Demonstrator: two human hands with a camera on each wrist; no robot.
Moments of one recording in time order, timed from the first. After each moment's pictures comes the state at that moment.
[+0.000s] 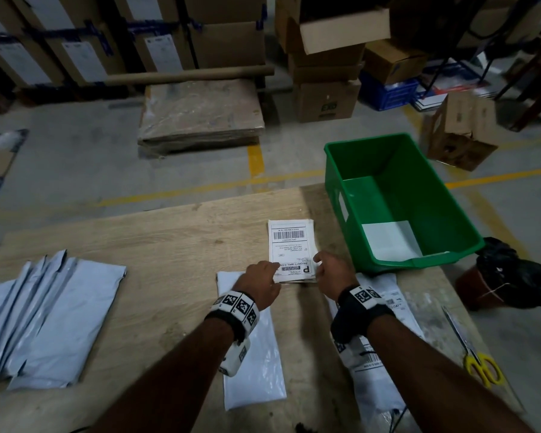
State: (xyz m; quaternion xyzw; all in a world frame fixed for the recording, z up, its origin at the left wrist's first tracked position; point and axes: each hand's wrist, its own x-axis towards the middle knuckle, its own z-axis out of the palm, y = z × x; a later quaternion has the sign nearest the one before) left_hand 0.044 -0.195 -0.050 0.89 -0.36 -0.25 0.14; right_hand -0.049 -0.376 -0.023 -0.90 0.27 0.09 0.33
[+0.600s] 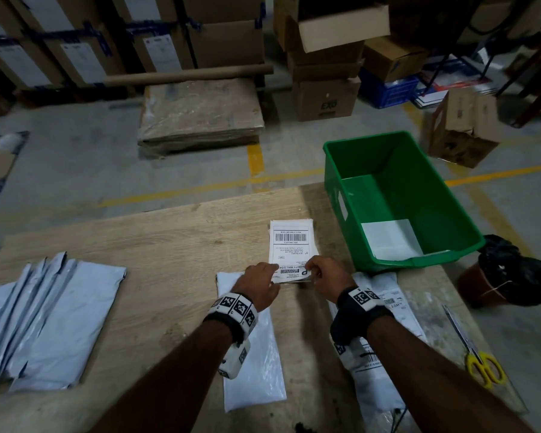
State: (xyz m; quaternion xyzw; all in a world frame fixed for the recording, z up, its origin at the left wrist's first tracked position) left_hand 0.040 -0.193 -0.043 0.89 -0.34 -0.25 0.15; right_hand -0.051 -0.373 -0.034 -0.89 0.24 0.08 0.38
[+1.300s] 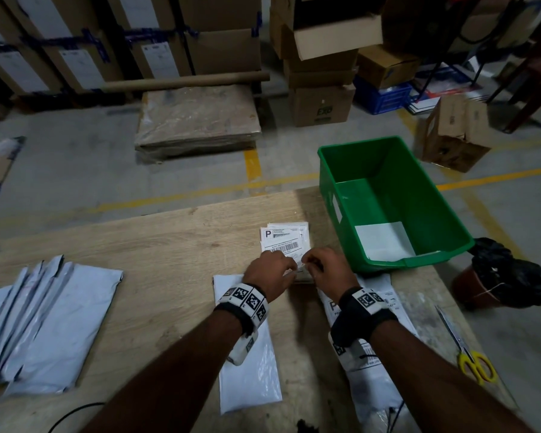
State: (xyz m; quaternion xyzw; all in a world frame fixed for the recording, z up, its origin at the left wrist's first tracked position) left_hand 0.034 -0.229 0.003 0.88 -0.42 -0.17 0.13; right_hand -0.057 -0.375 -0.003 -0.90 0.16 -0.07 0.39
